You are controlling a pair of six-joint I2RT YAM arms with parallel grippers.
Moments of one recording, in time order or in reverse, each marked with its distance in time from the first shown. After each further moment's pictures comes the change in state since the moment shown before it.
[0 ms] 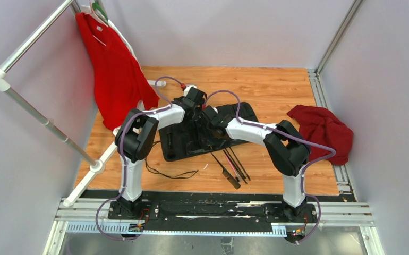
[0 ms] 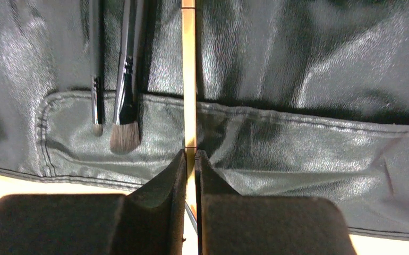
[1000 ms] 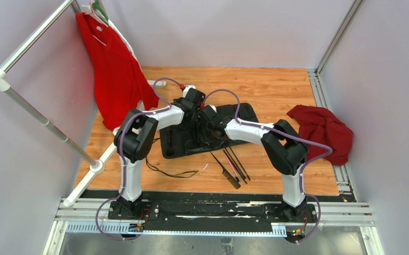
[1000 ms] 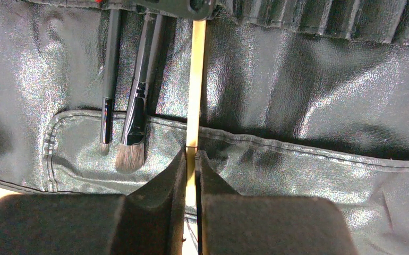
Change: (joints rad) left arm 0.005 -0.011 -0.039 0.069 0.022 -0.019; right arm 0.000 0.029 -0.006 0.124 0.037 -0.004
